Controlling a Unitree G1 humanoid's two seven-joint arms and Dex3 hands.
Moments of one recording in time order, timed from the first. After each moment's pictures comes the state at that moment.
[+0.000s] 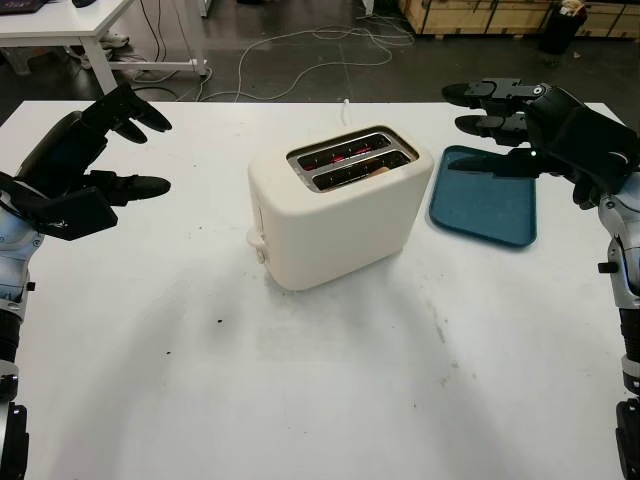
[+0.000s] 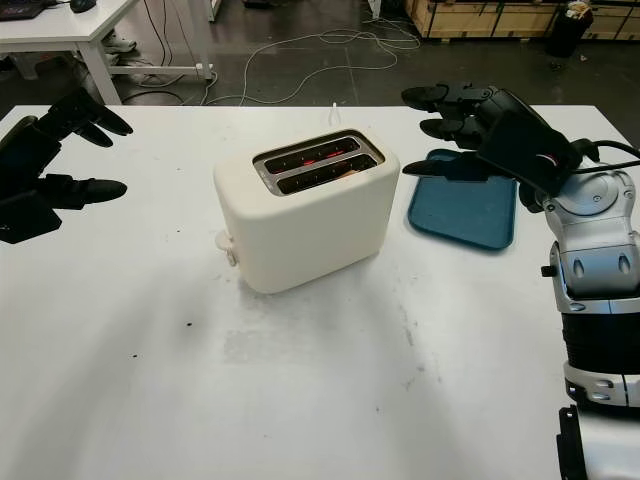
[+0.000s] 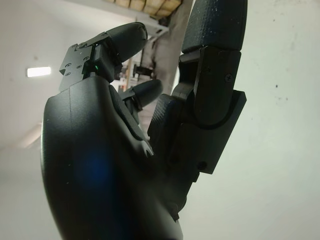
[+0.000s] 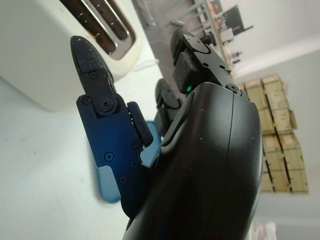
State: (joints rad) left arm -0.56 0.74 0.08 0.52 0.15 -0.55 -0.33; right arm -0.59 -0.65 -0.05 0.03 -0.02 0.31 0.54
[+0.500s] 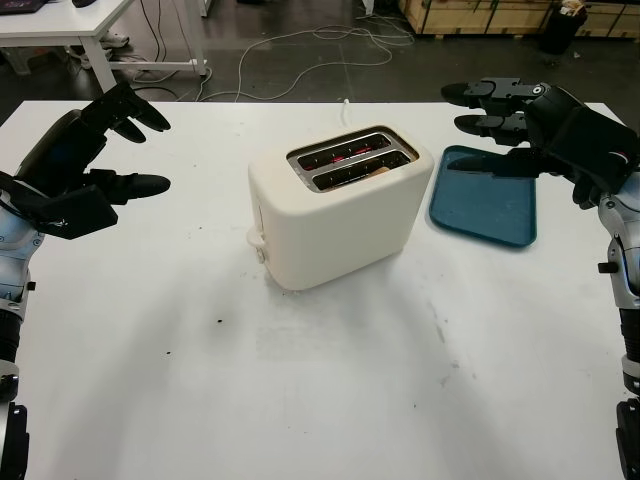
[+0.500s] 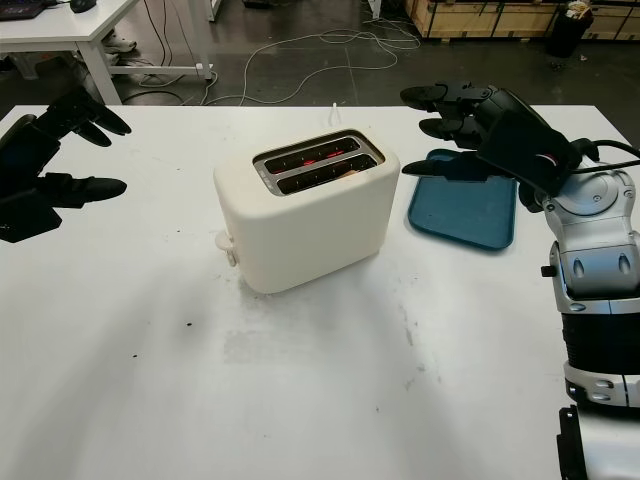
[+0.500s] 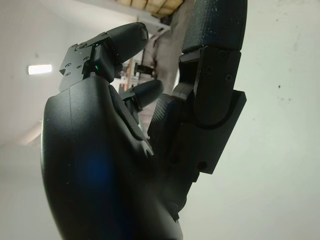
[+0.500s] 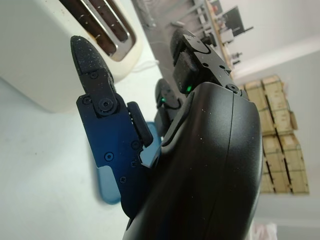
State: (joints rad) left arm -0.56 0.74 0.08 0.51 0.15 -0.54 -0.31; right arm -0.59 -0.65 -0.05 0.03 -0.02 0.32 0.54
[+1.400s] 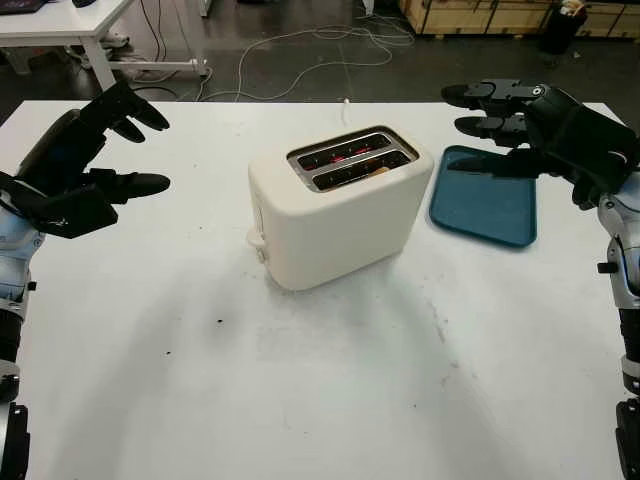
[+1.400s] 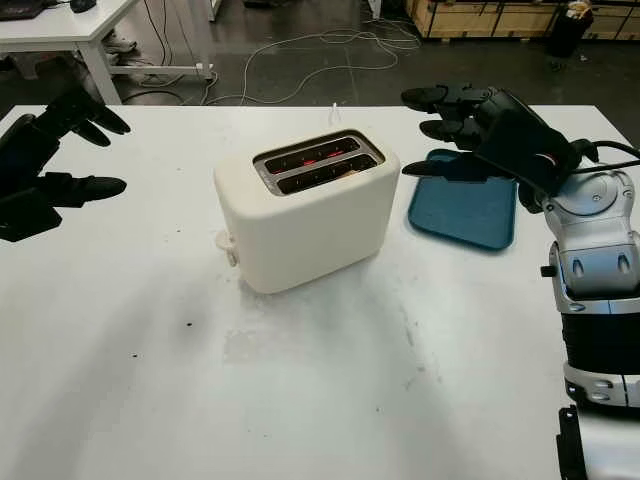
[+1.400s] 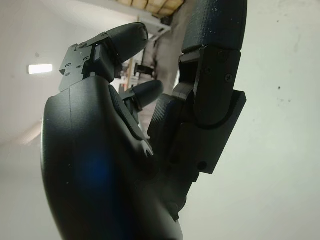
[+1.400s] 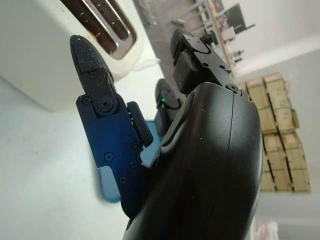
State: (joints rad) left arm -0.56 0.74 0.08 0.51 0.15 -0.54 -0.31; right arm -0.59 -0.65 -0.05 0.03 -0.02 0.32 0.54
